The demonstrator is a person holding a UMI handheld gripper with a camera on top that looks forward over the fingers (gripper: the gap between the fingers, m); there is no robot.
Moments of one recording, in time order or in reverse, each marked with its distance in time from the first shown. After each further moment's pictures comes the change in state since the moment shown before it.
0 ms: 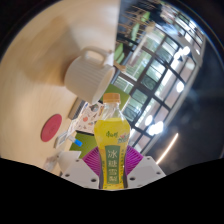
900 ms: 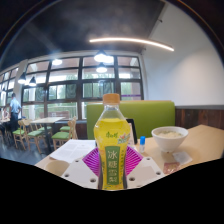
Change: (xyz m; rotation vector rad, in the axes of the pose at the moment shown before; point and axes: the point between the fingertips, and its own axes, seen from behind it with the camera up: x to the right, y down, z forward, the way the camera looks) arm -0.060 -0.005 0.033 0.032 -0.129 2.157
